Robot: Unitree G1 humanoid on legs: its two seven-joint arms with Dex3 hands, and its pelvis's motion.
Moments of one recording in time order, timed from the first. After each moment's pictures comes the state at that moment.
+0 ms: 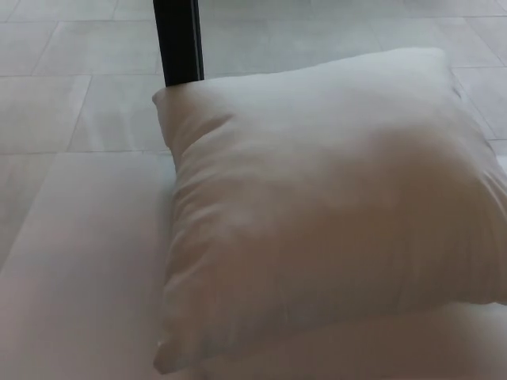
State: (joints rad) left_arm 0.40 0.58 0.46 0.99 -0.06 -0.02 -0.06; right_arm 0.29 -0.68 -0.62 1.10 0.08 -0.08 -0.01
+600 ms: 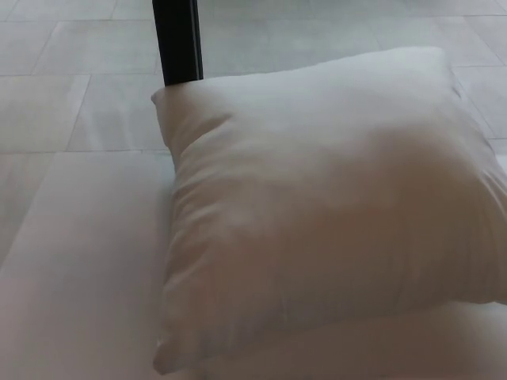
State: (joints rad) left_arm 0.24 0.61 0.73 0.63 -0.28 0.09 -0.20; right_arm 0.04 -0.86 -0.92 0.98 0.30 0.02 0.13
